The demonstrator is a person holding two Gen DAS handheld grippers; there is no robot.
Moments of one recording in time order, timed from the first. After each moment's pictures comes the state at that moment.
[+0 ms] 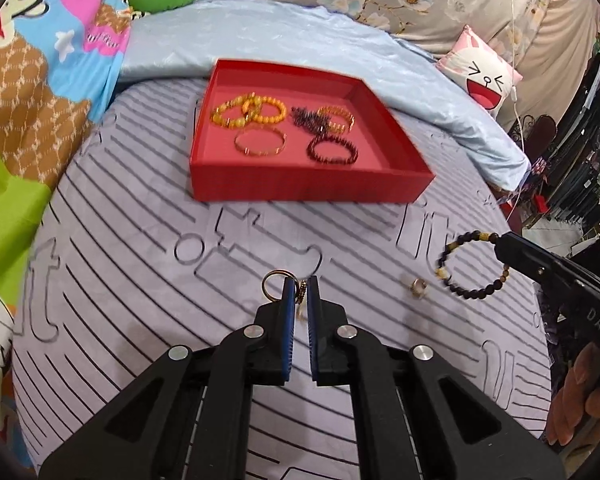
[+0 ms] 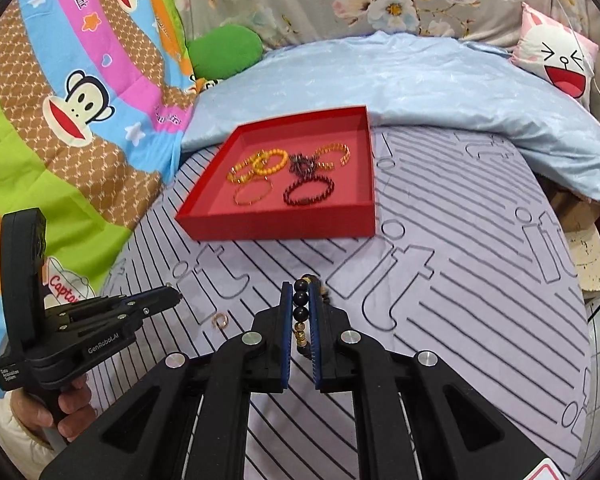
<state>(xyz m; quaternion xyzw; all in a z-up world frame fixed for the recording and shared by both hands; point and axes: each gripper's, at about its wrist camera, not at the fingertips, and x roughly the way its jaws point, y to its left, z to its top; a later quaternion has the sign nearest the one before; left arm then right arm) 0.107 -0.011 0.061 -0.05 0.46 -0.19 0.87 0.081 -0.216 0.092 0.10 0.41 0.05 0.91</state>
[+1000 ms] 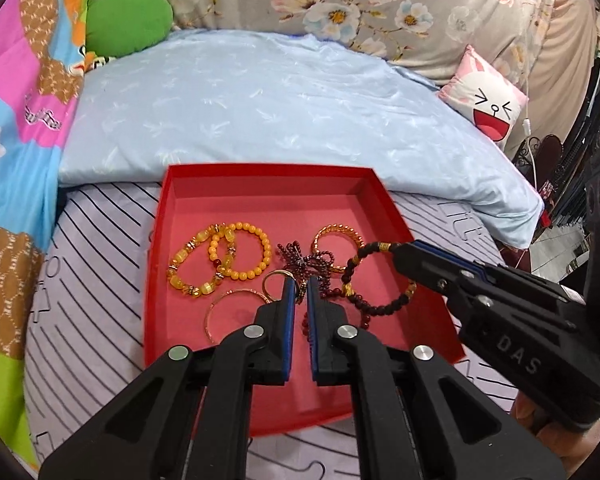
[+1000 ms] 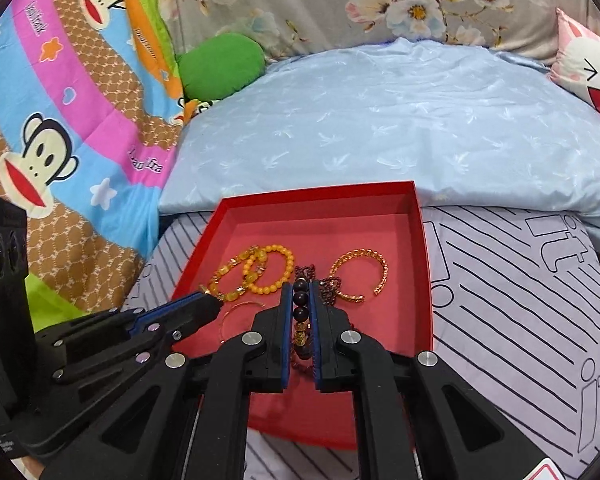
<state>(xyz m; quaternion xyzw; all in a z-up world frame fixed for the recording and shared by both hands) 0.272 -0.060 0.080 -0.03 0.43 -0.20 0.88 0.279 -0.220 0.080 0.11 0.41 0.05 0.90</state>
